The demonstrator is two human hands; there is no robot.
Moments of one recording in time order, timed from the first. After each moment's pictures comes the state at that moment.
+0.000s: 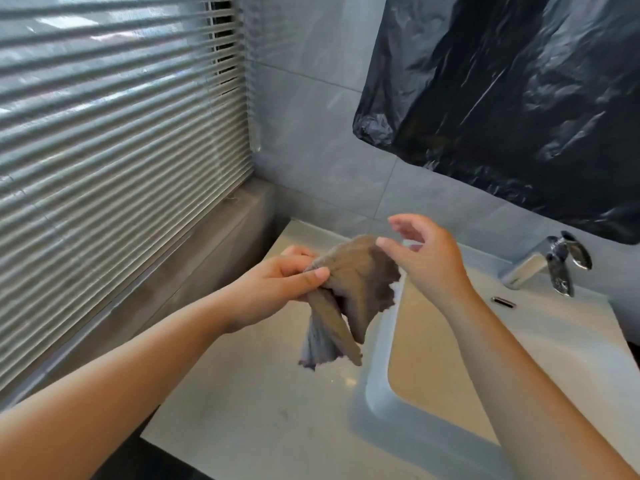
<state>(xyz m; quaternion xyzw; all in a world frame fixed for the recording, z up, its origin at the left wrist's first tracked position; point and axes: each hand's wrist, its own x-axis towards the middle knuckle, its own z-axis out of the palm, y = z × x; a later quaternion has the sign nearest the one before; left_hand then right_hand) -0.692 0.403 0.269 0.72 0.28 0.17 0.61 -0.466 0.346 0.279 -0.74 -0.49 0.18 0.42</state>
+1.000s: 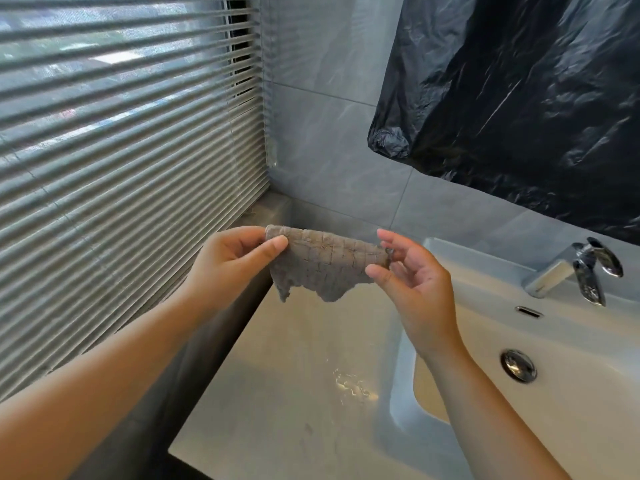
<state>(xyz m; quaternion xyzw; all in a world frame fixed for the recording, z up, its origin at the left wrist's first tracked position) -0.744 0.436 0.283 0.71 0.34 0.38 0.49 -0.531 0.335 0.264 -0.56 -0.47 0.27 0.62</state>
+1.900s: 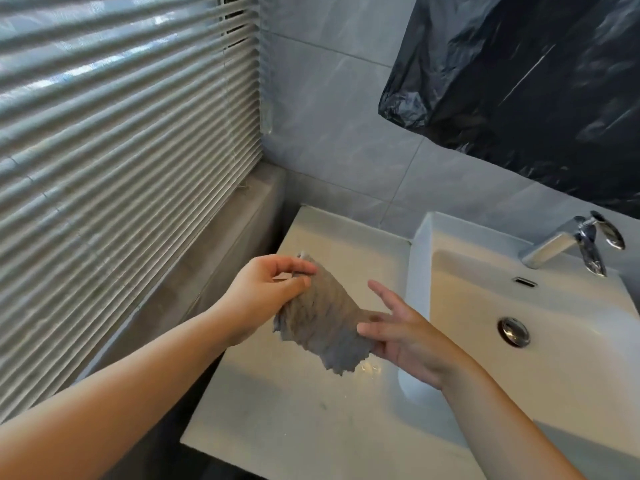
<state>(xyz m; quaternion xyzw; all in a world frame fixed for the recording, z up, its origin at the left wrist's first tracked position) -0.754 0.449 0.215 0.61 0.41 0.23 0.63 -0.557 0.326 0.201 -0.57 -0.25 0.65 0.44</state>
